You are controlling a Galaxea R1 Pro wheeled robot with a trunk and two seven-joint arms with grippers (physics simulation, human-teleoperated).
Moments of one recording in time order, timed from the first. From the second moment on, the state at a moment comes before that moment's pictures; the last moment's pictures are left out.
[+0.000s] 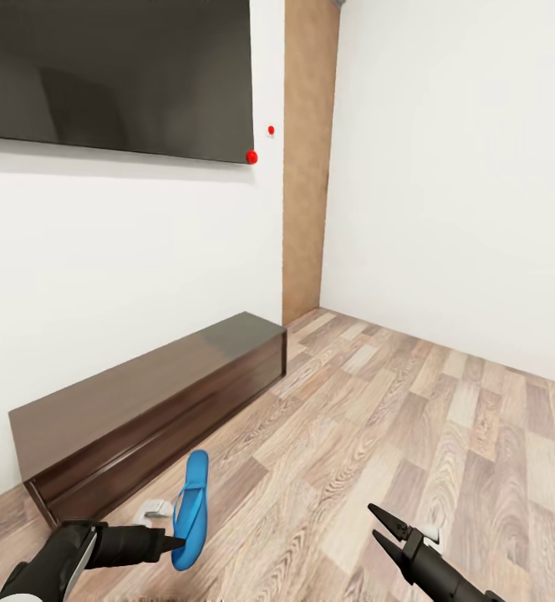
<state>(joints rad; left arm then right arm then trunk) -0.47 0.17 0.28 -0.56 -0.31 0.49 -0.99 -0.03 -0.17 -0.09 -1.07 -1.03 0.62 0.71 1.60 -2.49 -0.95</state>
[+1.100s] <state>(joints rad) -0.47 0.17 0.28 -0.56 -0.31 0.49 -0.99 -0.03 -0.17 -0.09 -1.07 -1.03 0.62 0.71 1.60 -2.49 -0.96</state>
